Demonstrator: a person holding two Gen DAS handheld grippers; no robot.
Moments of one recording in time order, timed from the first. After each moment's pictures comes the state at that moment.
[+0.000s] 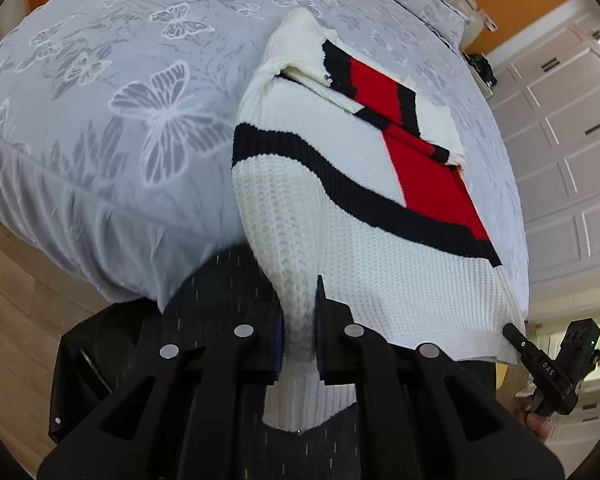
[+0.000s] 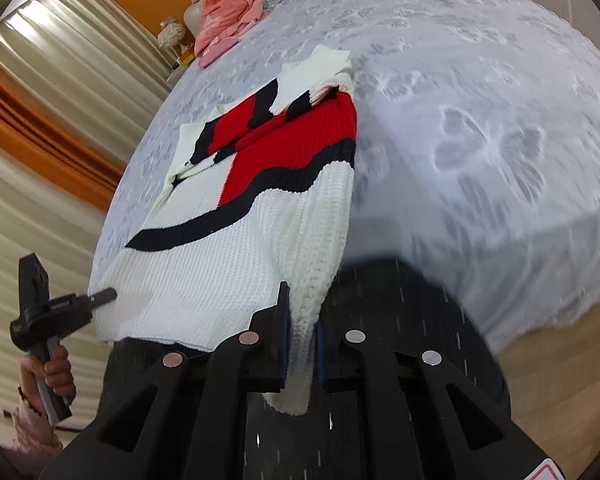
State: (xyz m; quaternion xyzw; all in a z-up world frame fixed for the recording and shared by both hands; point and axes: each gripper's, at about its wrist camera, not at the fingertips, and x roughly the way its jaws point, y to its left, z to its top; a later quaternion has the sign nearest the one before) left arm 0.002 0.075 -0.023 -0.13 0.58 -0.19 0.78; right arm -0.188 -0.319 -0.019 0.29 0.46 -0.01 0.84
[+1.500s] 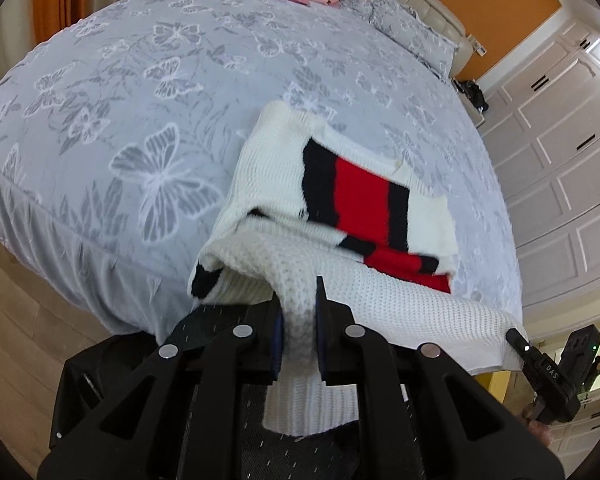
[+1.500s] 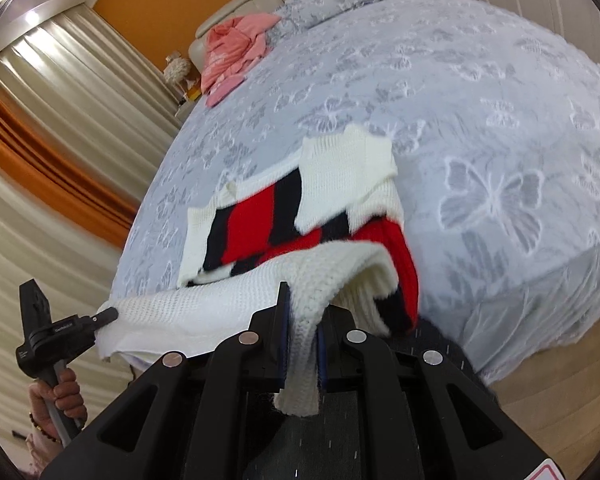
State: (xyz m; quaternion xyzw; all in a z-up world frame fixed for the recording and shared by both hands) left arm 0.004 0.065 0.030 -0.14 0.53 -0.18 0.81; right arm -0.167 -0.335 0.016 0.32 0.41 -0.01 0.85
